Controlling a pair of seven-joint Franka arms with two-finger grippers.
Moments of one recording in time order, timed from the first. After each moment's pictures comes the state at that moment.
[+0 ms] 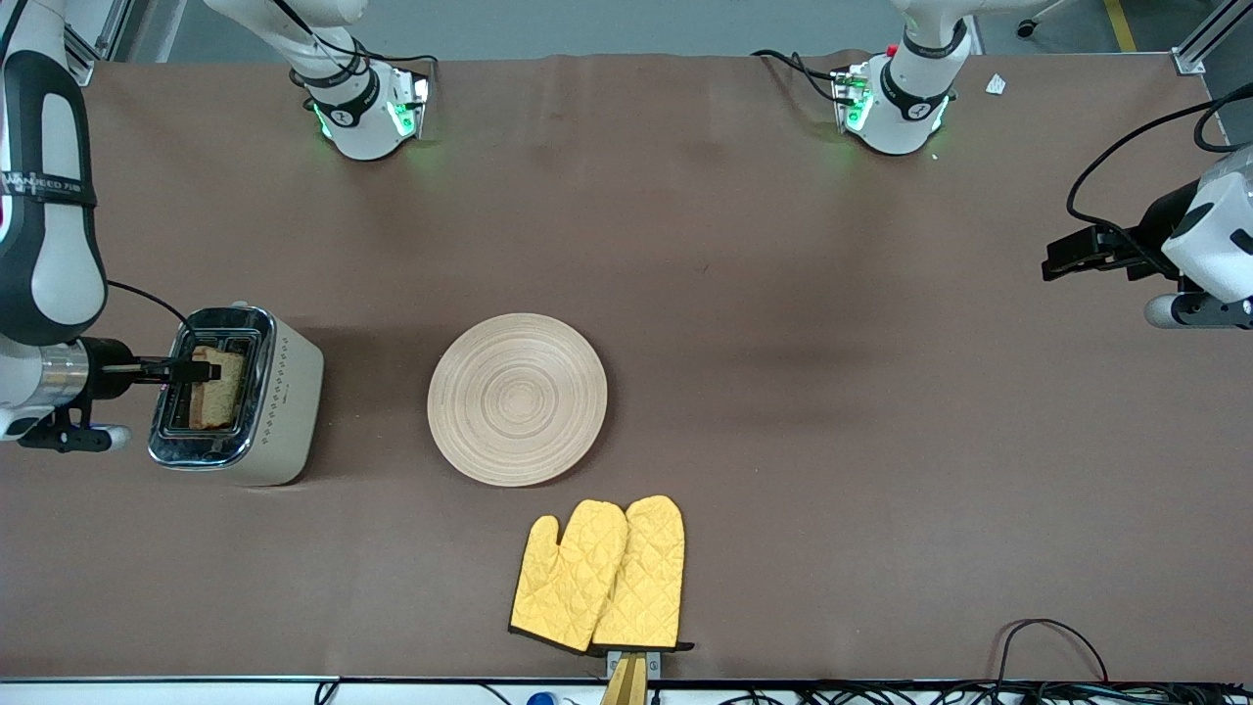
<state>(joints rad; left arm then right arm) 0.05 0.14 -0.12 -1.43 -0.03 1.41 -0.06 -0.13 0.43 -0.07 -1.55 0.11 1.66 -0.15</state>
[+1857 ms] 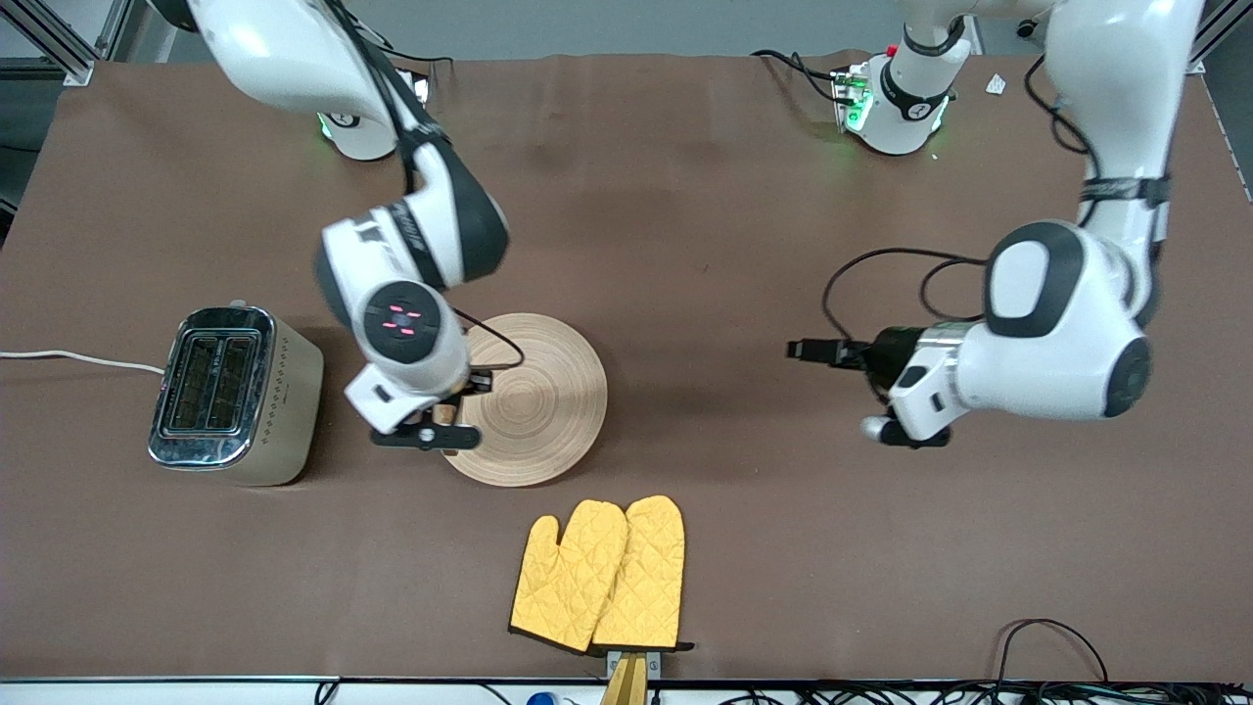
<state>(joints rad) -0.16 0.52 -0.13 -1.49 -0.65 1.76 -0.06 0.54 0.66 -0.05 -1.30 -0.13 1.76 0.57</state>
